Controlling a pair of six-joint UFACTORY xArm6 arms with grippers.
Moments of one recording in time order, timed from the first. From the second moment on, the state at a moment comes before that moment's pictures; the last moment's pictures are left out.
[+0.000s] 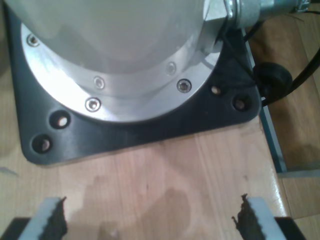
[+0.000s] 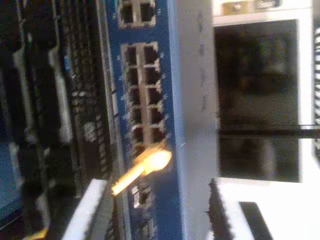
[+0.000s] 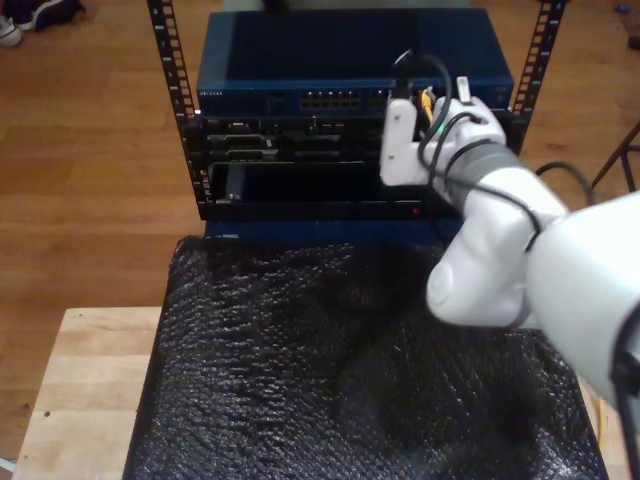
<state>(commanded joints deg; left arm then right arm) 81.8 -25.9 -8.7 2.6 64.5 -177.7 18.6 6.0 -44.6 21.8 -30.5 -98.0</state>
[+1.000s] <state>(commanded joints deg) 81.8 -25.9 -8.7 2.6 64.5 -177.7 -14.3 -21.3 -36.5 10.1 36.1 -121.2</state>
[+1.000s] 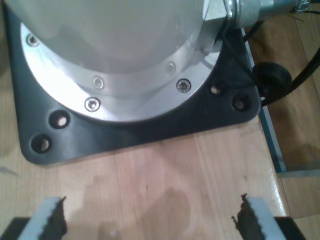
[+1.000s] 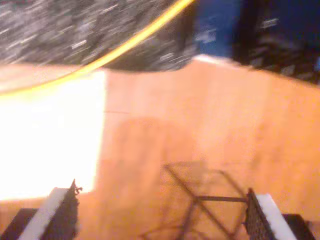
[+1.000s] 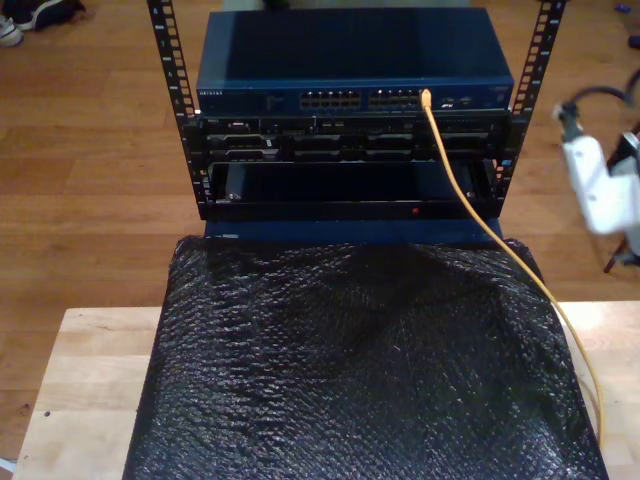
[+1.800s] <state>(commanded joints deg) 81.8 -25.9 -8.7 2.6 64.5 -177.7 -48.8 -37.4 -29.9 9.7 61.9 -143.9</state>
